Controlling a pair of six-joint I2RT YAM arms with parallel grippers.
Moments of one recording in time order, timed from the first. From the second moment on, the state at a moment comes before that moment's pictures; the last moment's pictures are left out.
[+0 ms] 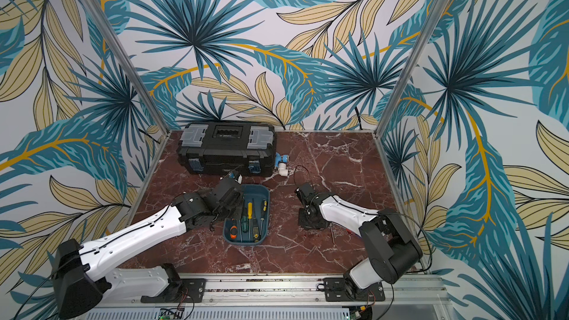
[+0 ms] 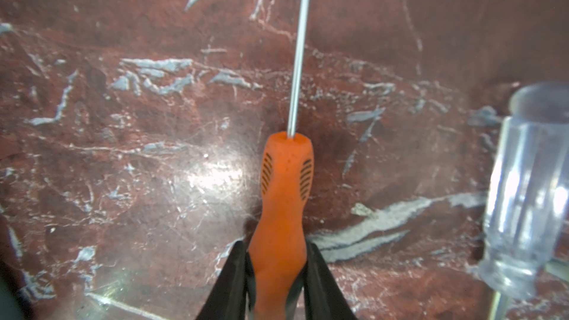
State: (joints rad) left arm -0.85 1.25 1.01 -0.75 -0.28 -0.60; right arm 0.54 1.52 0.78 -0.65 0.03 0.67
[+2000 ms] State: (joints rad) left arm -0.65 0.98 0.68 0.39 0.61 -1.00; right arm 0.88 1.01 0.77 0.08 -0.46 0.86
